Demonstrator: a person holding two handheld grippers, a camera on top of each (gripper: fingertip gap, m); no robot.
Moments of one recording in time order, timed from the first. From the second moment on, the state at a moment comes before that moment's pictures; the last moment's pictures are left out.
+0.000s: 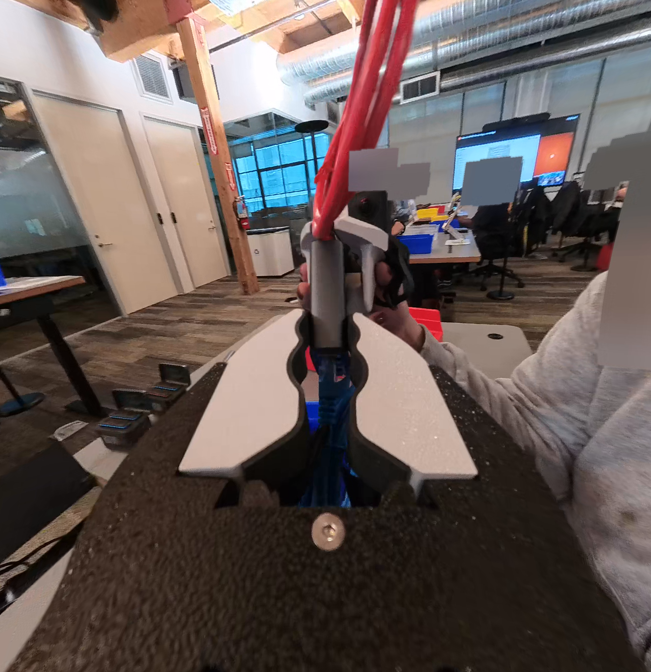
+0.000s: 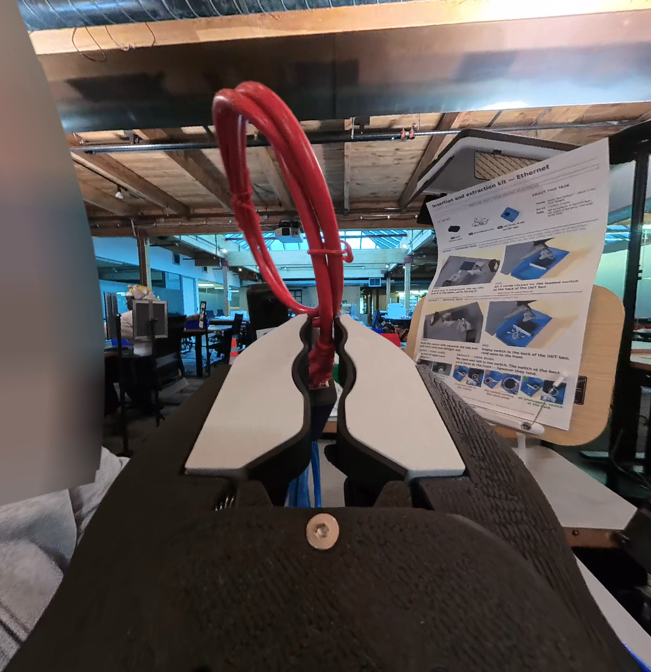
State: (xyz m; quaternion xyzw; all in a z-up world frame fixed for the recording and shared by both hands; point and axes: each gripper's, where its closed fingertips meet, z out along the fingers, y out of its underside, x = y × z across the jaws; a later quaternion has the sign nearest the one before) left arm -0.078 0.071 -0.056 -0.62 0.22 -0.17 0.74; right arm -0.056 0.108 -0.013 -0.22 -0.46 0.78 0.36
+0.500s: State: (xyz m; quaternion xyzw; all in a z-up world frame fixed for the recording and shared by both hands) left arm -0.077 0.060 -0.052 -0.59 0.21 -0.27 0.73; right arm -0.048 0.087 -0.024 -0.18 -0.52 0.77 0.33
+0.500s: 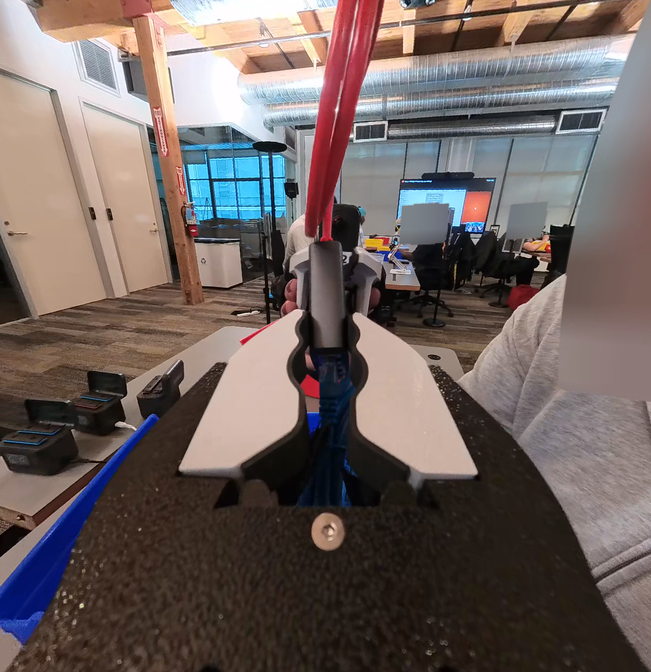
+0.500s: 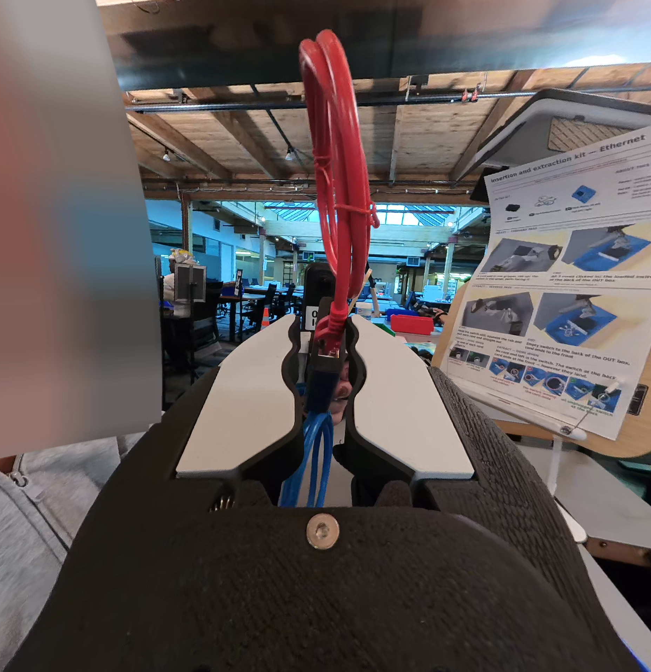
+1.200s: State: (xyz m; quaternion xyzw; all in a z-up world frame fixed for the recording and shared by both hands) left arm -0.074 0.058 -0.050 -0.58 0.23 -0.28 0.73; right arm -0.050 0.079 -0.023 -0.18 -0.52 0.78 0.30
